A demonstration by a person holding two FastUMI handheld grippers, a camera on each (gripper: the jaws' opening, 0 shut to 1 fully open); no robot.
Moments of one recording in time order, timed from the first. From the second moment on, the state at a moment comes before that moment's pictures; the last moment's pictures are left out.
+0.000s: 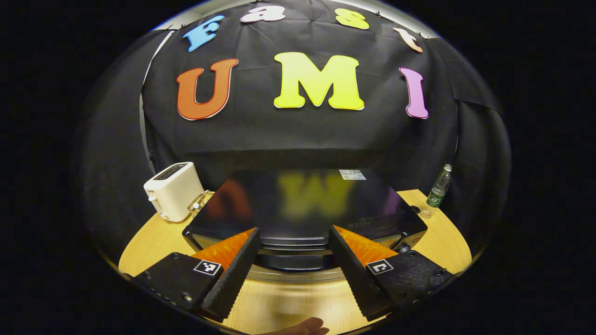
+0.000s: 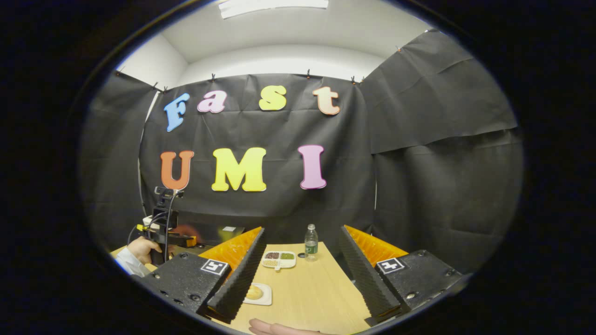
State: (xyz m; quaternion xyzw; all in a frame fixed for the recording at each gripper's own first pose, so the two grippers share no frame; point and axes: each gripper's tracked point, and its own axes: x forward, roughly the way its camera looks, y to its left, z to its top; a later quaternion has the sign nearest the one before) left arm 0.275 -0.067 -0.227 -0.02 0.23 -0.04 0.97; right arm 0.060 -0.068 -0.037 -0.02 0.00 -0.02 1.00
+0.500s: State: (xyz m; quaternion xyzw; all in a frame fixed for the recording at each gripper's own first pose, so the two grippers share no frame) left arm 0.248 -0.072 -0.231 -0.02 0.23 -0.04 0.97; right arm 0.047 -0.075 -0.042 -0.02 0.00 -0.03 1.00
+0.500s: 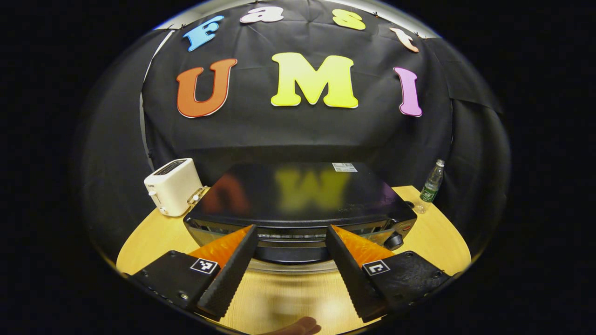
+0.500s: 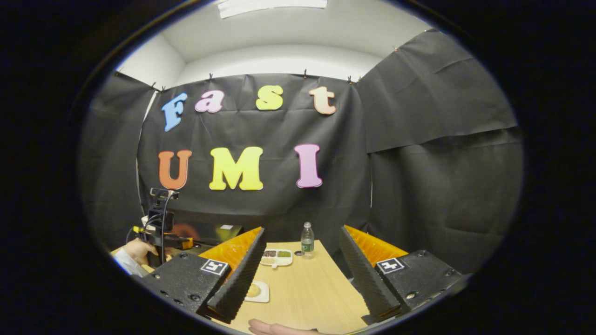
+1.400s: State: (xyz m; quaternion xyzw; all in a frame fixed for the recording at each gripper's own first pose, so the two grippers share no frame) left arm 0.145 -0.071 -0.284 0.00 0.22 -0.05 0.97; right arm 0.023 -0.054 -0.054 -0.01 0.00 -0.01 1.00
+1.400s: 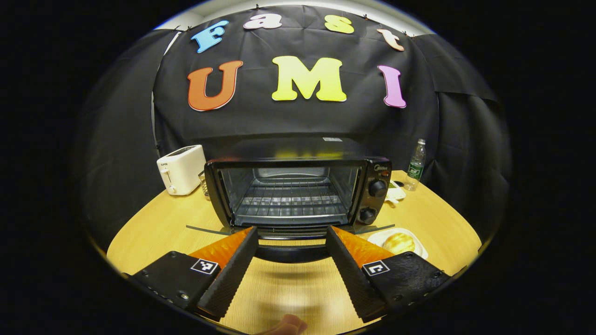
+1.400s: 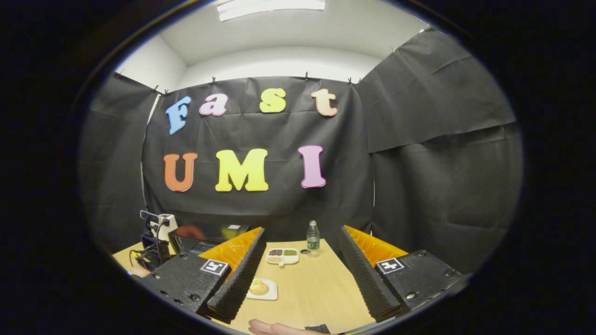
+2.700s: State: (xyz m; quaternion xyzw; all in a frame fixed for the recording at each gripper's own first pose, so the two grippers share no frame) left arm 0.084 -0.050 -0.256 -0.03 0.17 -0.03 0.98; right arm 0.047 -0.041 -0.107 -0.02 0.04 -0.01 1.00
